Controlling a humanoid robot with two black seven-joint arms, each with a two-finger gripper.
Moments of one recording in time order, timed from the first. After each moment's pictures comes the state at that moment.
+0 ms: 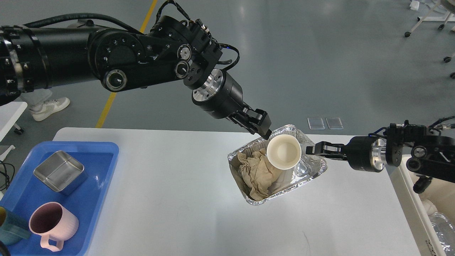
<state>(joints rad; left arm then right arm) -1.90 0.11 0.48 -1.08 0.58 -0.72 -0.20 1.22 -0.84 -0.29 1.48 -0.76 0.16 0.19</state>
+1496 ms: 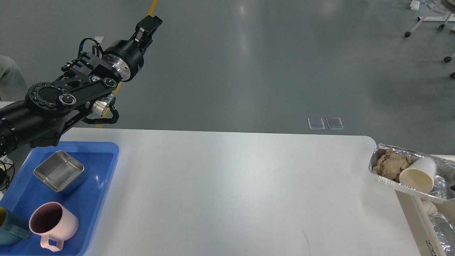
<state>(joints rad) -1.32 0.36 0.09 -0.84 0.26 0.28 -0.21 0.76 -1.04 -0.27 0.91 -0.08 0.18 0.18</state>
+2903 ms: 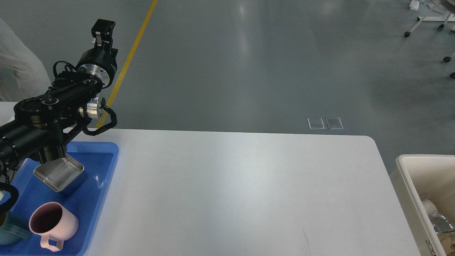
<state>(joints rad) -1.16 0.37 -0.19 -0.76 0.08 0.39 -0.21 0.43 -0.90 -0.26 0.42 0.38 0.10 0.18</state>
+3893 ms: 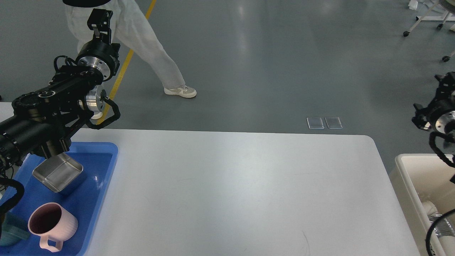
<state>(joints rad) -1.17 0.35 -0.28 -0.75 0.02 0.32 -0.23 0.97 -0.41 0.21 0.24 0.39 0.22 0.17</state>
